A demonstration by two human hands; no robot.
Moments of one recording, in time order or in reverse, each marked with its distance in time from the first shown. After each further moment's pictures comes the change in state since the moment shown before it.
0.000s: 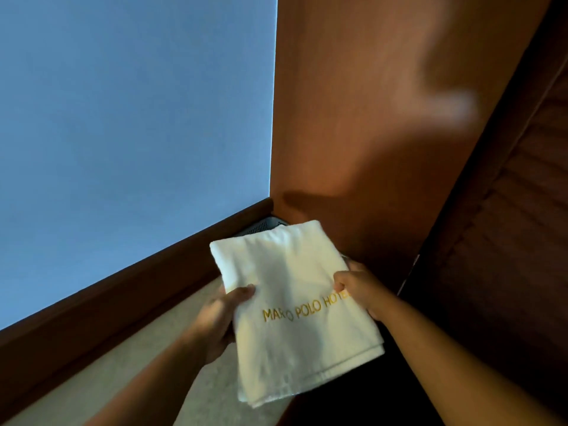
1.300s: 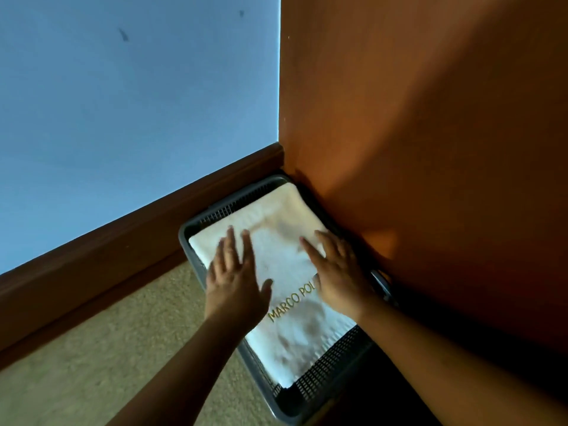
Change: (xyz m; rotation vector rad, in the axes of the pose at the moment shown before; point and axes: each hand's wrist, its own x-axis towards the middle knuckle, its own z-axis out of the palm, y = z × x) left_hand 0.353 -0.047 0.045 1.451 0.441 0.022; right_hand 0.382 0.138 0.048 -1.017 -0.288 -0.684
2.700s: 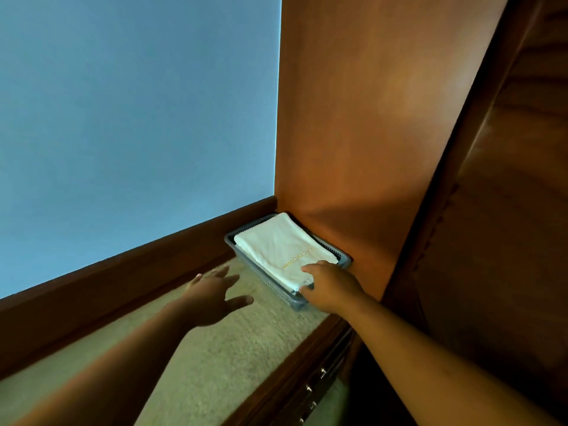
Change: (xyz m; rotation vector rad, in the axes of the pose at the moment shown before) left_hand -0.348 -0.111 -0.157 0.148 -0.171 0.296; right_hand -0.317 -0.277 -0.169 0.130 0.022 0.333
